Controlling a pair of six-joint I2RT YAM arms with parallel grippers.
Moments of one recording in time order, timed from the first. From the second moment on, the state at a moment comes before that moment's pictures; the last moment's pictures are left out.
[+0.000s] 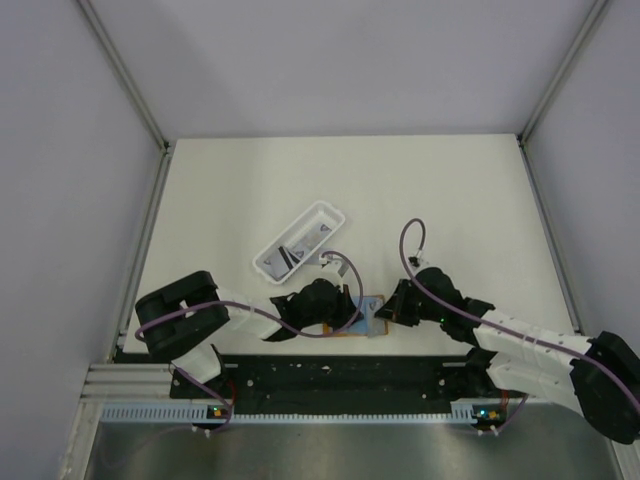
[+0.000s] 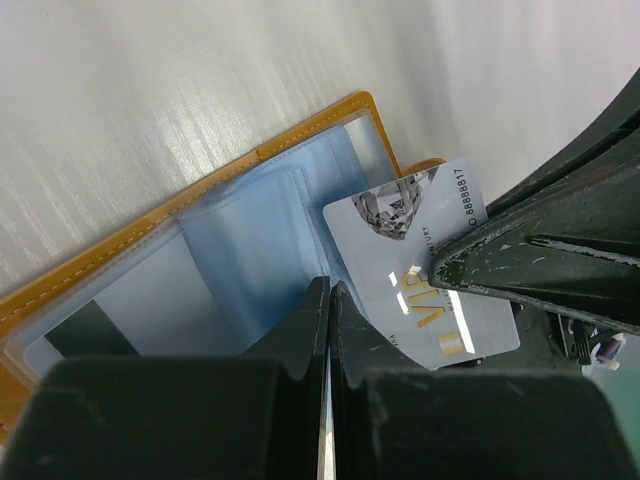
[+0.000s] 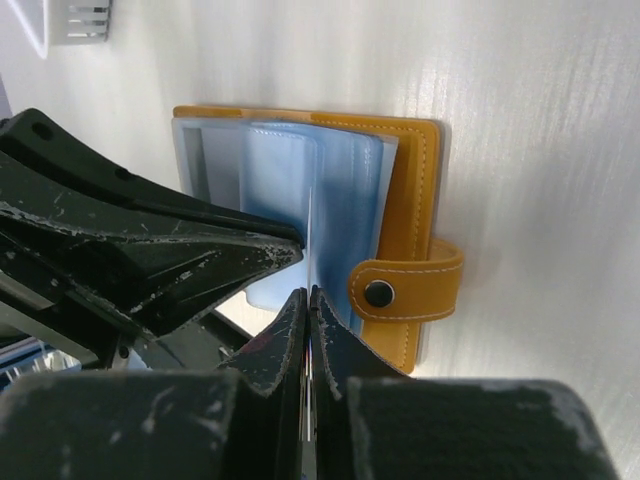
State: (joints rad) left arm -1.07 1.60 0.49 0.53 -0.02 -0.87; right arm 0.74 0.96 0.27 -0.01 -0.17 0.96
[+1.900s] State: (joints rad) left arm -1.07 1.25 0.43 0.18 -0.14 -0.82; right arm 0.74 1.09 0.28 0.07 -0.16 0.99
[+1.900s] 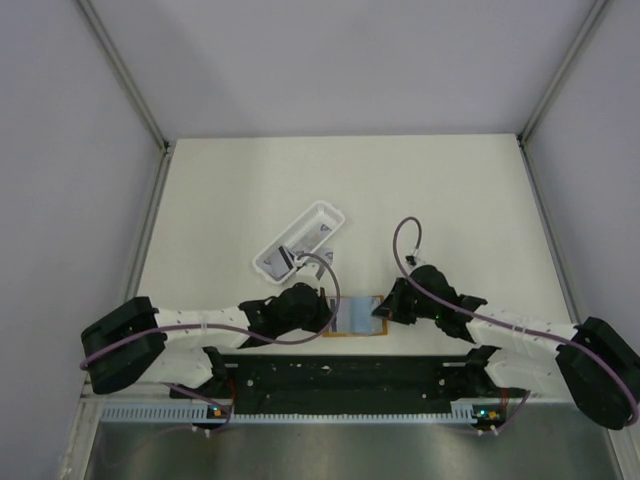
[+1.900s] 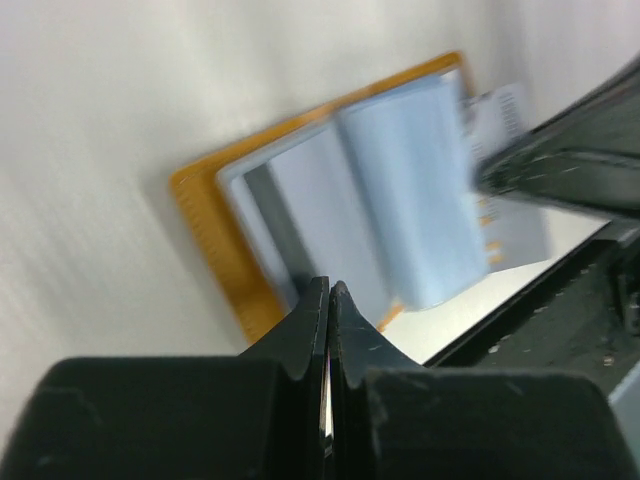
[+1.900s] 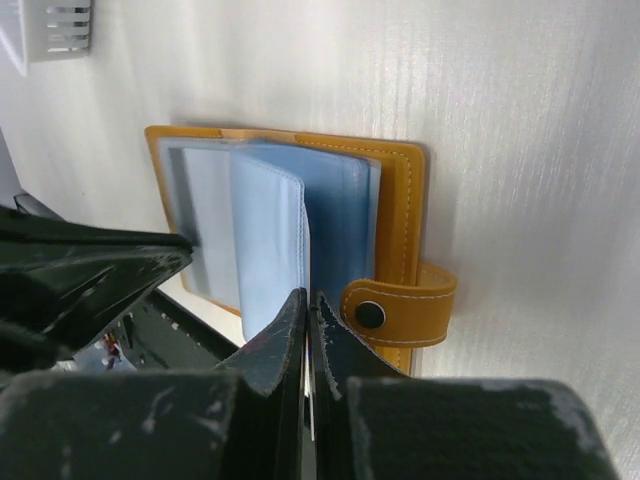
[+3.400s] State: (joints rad) left arm -1.07 0.95 0.35 0.01 -0.27 -0.86; right arm 0.79 1.21 0.30 0.25 -0.23 0.96
